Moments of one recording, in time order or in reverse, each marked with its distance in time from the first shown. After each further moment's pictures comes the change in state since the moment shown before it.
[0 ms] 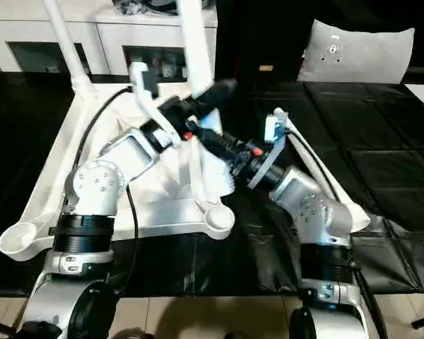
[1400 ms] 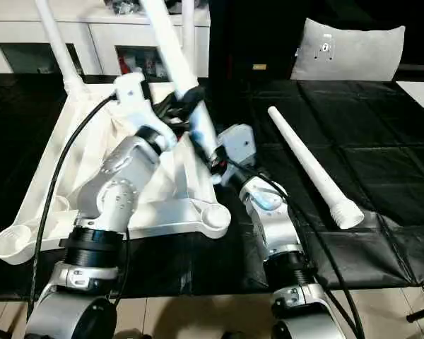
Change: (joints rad) left arm 0.070 -0.022 -0.055 0.050 0.207 -0.280 0.297; right arm -0.006 0.075 0.243 0.272 -0.471 -0.806 -0.323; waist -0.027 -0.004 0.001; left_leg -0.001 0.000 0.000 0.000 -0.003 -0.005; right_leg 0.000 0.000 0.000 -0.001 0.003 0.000
